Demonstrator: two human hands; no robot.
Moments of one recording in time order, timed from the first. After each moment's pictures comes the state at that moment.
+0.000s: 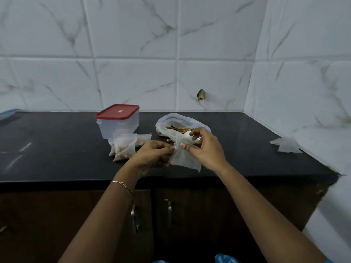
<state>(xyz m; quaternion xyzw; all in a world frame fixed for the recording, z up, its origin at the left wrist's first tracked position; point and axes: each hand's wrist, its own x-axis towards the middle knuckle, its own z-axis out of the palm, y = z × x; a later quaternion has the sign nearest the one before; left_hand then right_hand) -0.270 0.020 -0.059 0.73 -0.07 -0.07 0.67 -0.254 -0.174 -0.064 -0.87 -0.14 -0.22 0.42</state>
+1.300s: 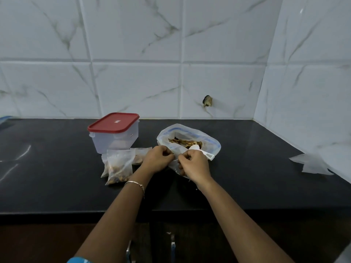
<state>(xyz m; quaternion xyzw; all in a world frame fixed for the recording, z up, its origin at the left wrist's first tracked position) -0.155 0.021 -0.077 0.93 -0.04 0.09 0.36 -0.187 -0.119 -0.082 -0.83 -0.04 -0.10 0.55</state>
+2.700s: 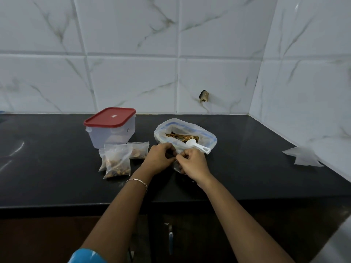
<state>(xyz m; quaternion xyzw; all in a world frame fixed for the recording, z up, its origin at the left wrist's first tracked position) -0.163 0.013 -0.090 0.93 -0.14 0.13 0.32 -0.187 -0.128 -0.097 -0.84 -0.05 -0.09 0.53</state>
